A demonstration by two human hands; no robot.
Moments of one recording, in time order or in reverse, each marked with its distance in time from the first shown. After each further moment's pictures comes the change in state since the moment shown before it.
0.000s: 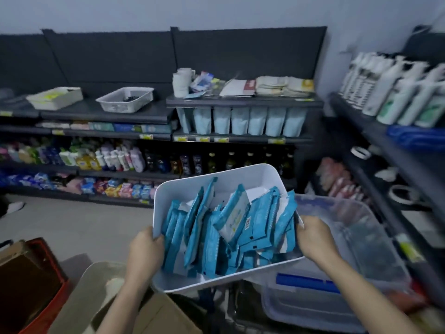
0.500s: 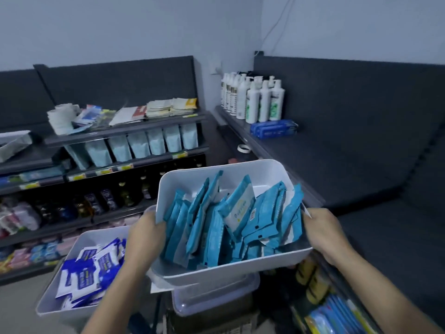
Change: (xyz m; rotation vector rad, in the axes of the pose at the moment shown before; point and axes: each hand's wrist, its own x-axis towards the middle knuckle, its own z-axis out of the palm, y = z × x) left_hand -0.153 0.188 0.113 0.105 -0.202 0.498; right_hand -0.100 0.189 -0.211 0.170 0.386 0.243
